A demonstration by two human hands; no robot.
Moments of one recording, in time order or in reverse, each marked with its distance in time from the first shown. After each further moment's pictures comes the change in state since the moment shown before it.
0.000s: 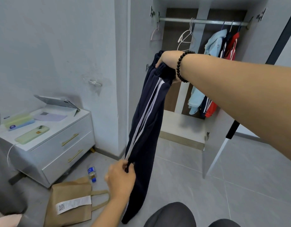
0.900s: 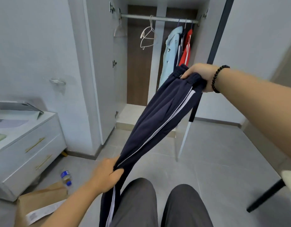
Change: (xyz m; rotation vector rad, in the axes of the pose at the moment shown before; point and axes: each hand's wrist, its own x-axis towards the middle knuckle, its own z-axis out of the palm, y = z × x) left_hand -0.037 0.049 -0.052 -0.066 -0.738 0.541; right_hand -0.130 0.172 -0.048 0.804 0.028 0.504
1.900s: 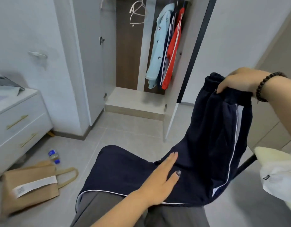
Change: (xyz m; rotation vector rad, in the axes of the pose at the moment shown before) left_hand -0.056 0.095 0.186 -0.394 -0.393 0.069; right_hand -0.102 0.100 -0.081 -0.772 0.341 0.110
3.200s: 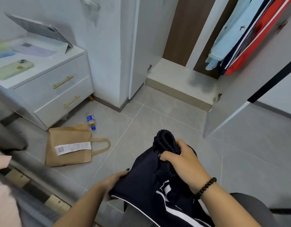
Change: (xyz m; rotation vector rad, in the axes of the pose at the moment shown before) left_hand -0.089 -0.275 -0.158 -0.942 0.313 -1.172; right_hand -0.039 -0.136 0.342 0.686 -0.682 -0.089
